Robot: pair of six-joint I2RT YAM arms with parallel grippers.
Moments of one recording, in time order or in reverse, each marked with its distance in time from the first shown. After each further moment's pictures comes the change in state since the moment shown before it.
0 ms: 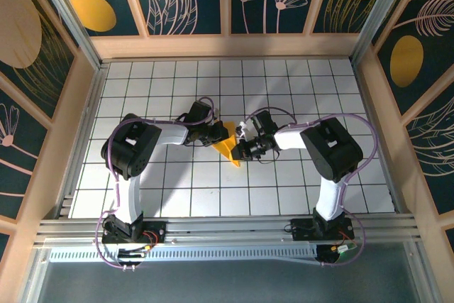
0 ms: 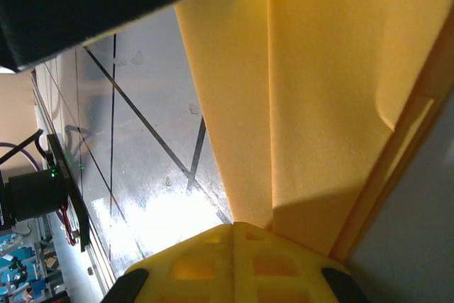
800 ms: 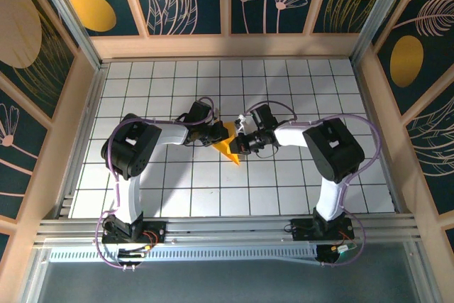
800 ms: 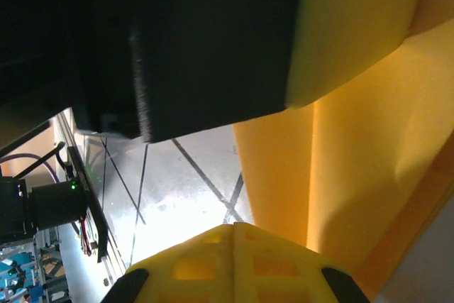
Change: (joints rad) left arm 0.000 0.000 0.000 0.000 0.000 0.000; right arm -0.011 -0.007 0.062 -0.014 -0.011 0.007
